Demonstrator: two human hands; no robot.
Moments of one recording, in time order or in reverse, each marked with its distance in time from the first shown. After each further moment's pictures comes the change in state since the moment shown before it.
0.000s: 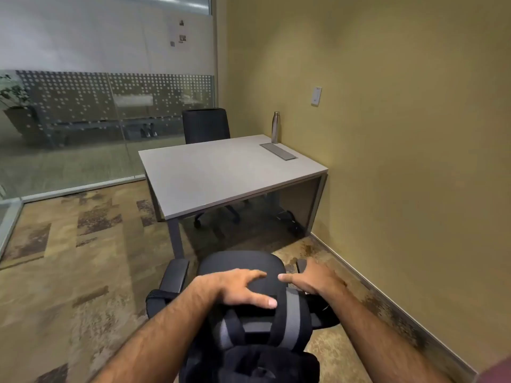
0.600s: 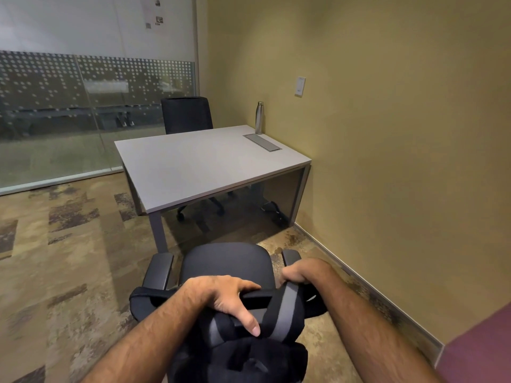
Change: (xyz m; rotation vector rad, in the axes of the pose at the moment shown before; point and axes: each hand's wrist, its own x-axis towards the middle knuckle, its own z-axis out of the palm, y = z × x) left_hand 0.007 -0.006 0.018 -0.069 -0.248 -0.062; right_hand 0.006 -0.007 -0.006 -0.054 -0.454 0.218
